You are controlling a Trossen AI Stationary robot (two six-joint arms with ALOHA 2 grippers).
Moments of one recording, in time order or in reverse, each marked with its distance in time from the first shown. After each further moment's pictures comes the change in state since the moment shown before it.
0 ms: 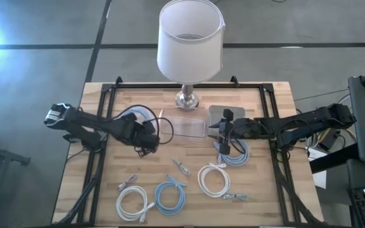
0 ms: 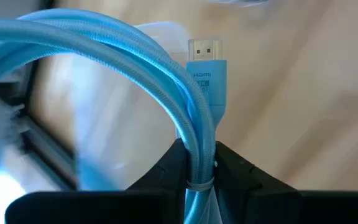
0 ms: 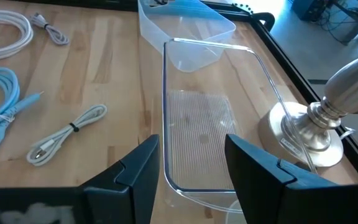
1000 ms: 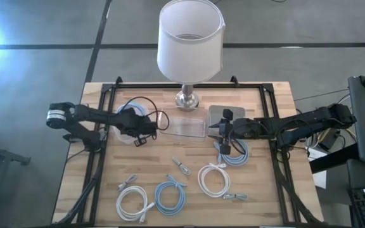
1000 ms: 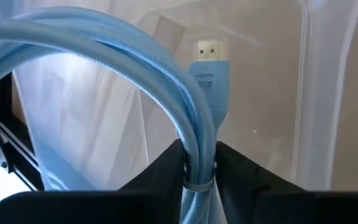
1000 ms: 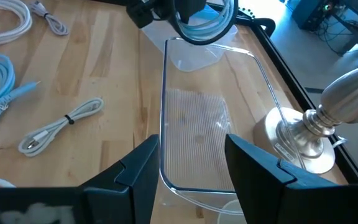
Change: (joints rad) left arm 0.288 0.000 -0.416 0.429 -0.024 0.348; right arm 0.000 0.000 -0.003 0.001 0.002 -0.068
